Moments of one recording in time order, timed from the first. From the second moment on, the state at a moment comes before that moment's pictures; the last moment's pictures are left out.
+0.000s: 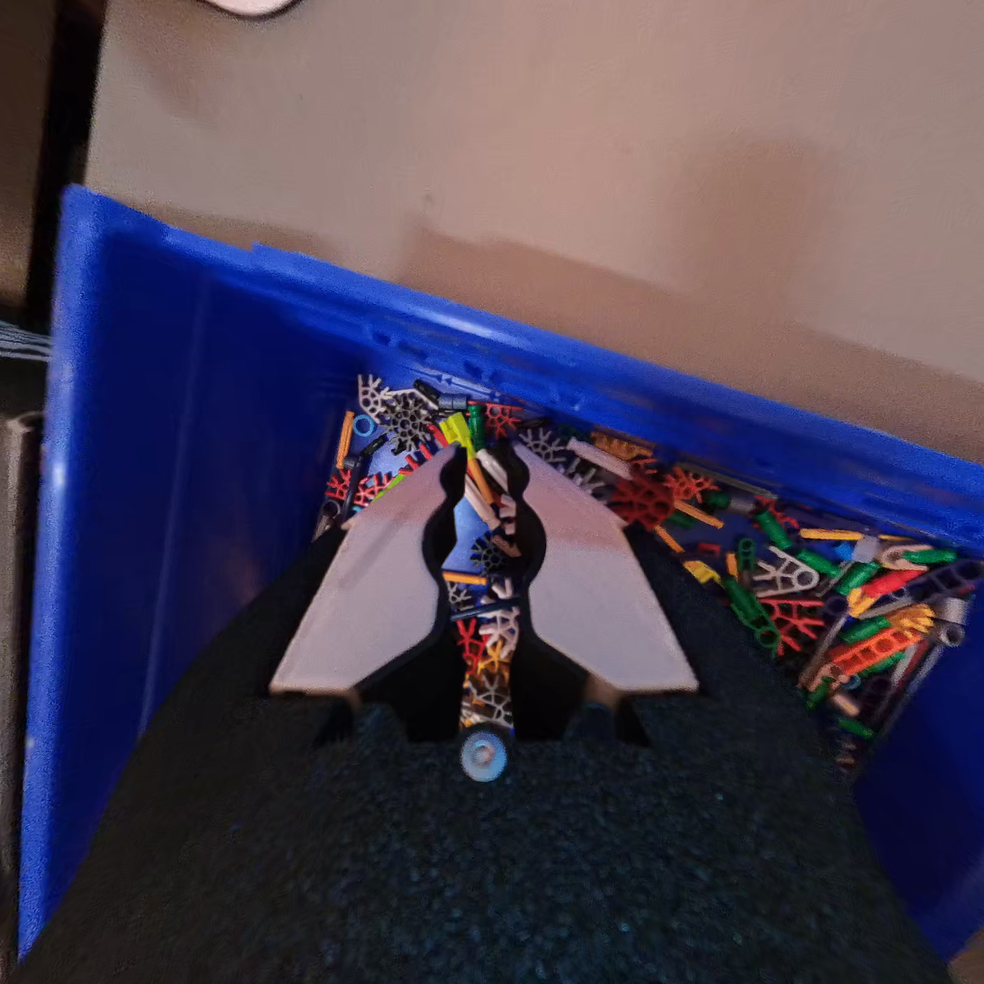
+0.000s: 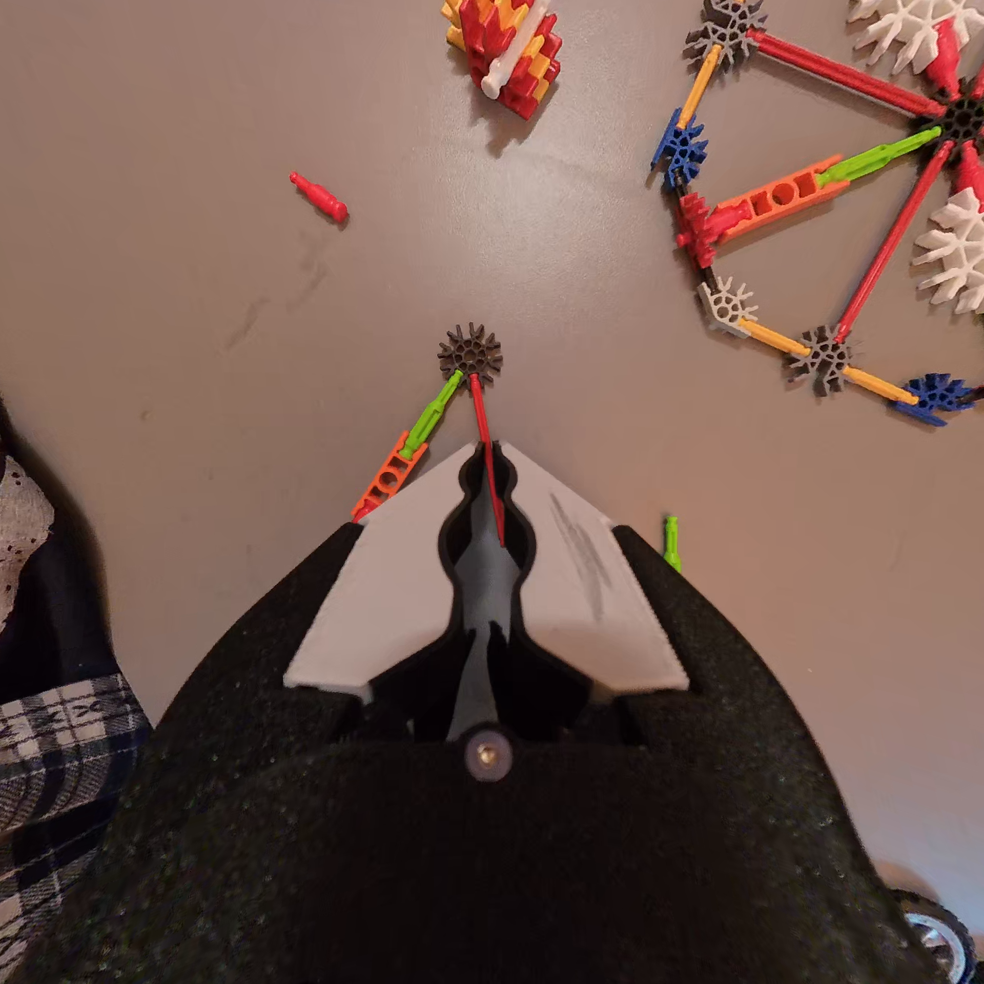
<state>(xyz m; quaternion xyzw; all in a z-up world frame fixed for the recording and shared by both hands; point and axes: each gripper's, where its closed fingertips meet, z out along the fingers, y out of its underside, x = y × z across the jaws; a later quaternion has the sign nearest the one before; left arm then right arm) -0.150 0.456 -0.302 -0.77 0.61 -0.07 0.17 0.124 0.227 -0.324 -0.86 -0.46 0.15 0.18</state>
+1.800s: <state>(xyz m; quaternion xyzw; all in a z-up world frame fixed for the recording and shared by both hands) -0.036 0.265 -0.193 -0.71 0.62 -0.20 0.27 0.148 0.225 -0.275 -0.83 -0.42 0.17 0.34</state>
